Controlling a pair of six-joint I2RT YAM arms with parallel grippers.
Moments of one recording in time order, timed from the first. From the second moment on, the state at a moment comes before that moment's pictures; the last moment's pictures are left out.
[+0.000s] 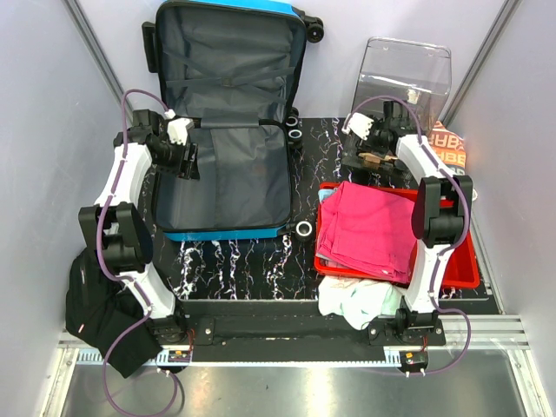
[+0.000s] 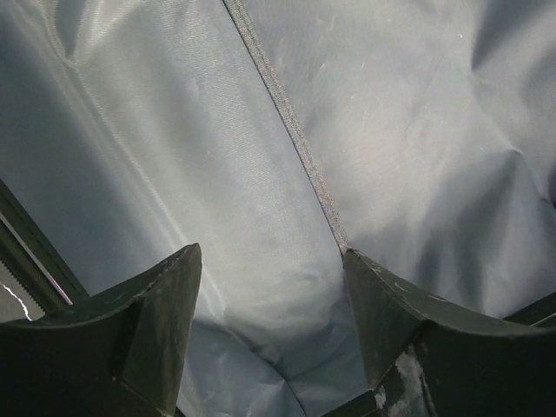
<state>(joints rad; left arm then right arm) 0.11 1.78 1.61 -0.90 0.41 0.32 0.07 2.07 1.75 -0.45 -0.14 -1.19</state>
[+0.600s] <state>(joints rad) 0.11 1.77 1.58 -0.90 0.41 0.32 0.08 1.71 1.45 -0.51 -0.23 -0.69</state>
